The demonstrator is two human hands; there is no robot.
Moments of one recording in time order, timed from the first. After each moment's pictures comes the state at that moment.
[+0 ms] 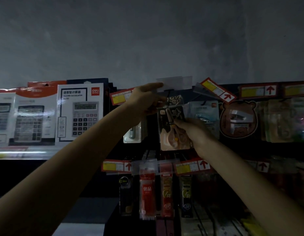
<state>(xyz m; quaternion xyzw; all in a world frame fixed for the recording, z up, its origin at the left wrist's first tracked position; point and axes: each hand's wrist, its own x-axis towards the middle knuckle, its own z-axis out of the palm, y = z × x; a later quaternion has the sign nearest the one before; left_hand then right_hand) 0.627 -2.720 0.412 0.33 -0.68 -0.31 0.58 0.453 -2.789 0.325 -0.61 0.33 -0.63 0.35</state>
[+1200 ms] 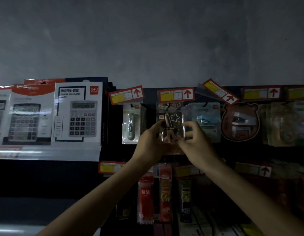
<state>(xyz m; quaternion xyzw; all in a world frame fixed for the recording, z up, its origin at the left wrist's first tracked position) 0.617 -2.778 0.295 0.35 -0.76 -0.09 0.55 0.455 -2.755 0.295 -0.68 0.43 -0.58 0.12</state>
